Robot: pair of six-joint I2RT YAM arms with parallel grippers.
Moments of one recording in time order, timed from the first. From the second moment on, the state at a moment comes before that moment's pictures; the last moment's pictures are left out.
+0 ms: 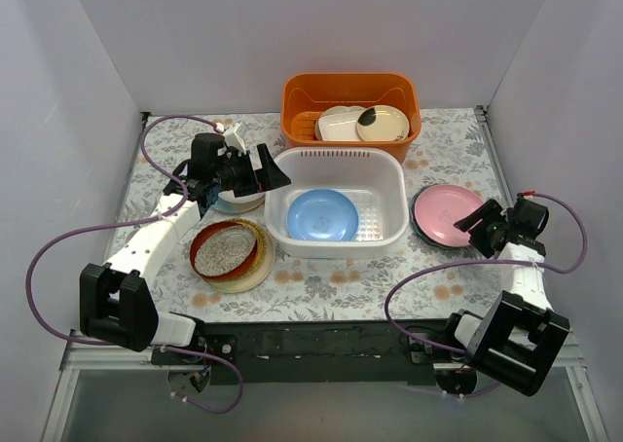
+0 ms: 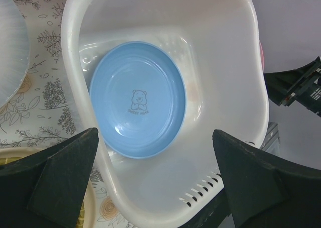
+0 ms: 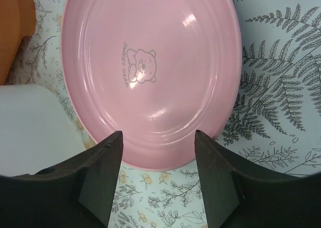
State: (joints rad) left arm -0.28 1.36 1.07 -0.29 0.48 -0.52; right arm -0.45 1.10 0.58 -0.31 -0.33 0.47
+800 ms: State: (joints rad) left arm -0.27 1.36 1.07 -0.28 0.49 -0.52; right arm -0.46 0.96 0.64 -0.35 -0.25 0.45
